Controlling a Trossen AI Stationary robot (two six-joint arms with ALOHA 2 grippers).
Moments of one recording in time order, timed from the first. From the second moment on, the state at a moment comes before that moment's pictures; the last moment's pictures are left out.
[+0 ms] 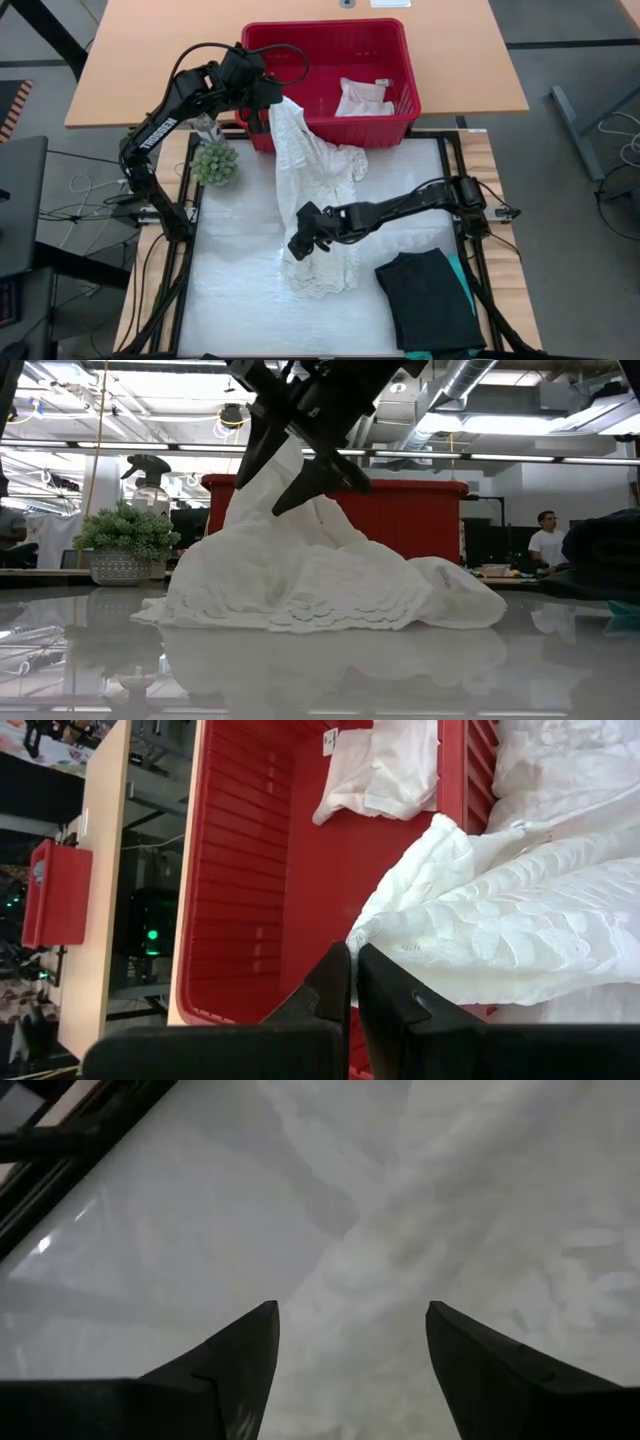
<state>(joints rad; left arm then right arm) 0.51 1.67 2.20 -1.22 -0.39 0.74 0.15 2.00 1.57 -0.39 0.25 0.86</state>
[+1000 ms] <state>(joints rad) 0.51 1.67 2.20 -1.22 -0.41 0.75 0.16 2.07 1.60 -0.47 0.15 0.86</state>
